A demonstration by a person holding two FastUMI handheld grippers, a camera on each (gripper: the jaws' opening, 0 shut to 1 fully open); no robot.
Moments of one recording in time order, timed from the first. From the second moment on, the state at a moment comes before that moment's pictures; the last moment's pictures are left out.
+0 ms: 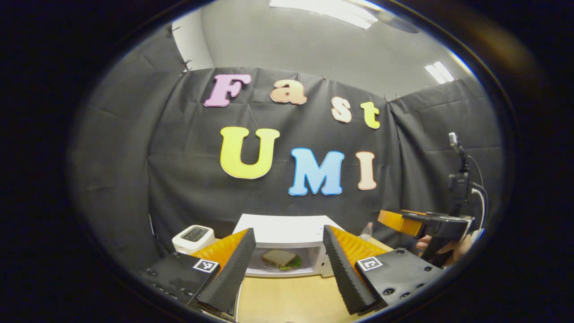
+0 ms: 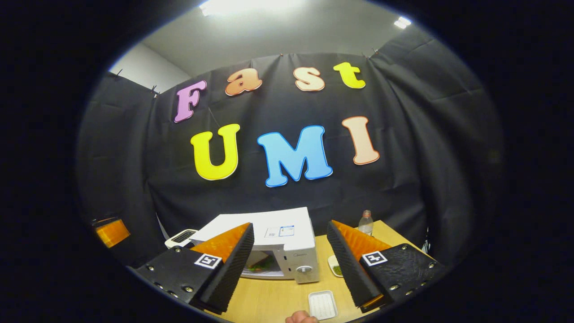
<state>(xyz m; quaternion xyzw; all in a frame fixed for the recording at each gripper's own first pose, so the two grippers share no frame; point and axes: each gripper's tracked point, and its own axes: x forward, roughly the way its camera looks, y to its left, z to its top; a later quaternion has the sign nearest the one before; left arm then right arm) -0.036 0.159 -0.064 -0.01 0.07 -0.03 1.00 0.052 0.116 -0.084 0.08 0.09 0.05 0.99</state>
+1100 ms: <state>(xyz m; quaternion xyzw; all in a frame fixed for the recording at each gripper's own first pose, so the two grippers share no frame) -0.071 0.197 -0.033 -0.01 0.06 -0.06 1.00 0.002 0.115 -0.011 0.06 0.02 0.03 1.00</state>
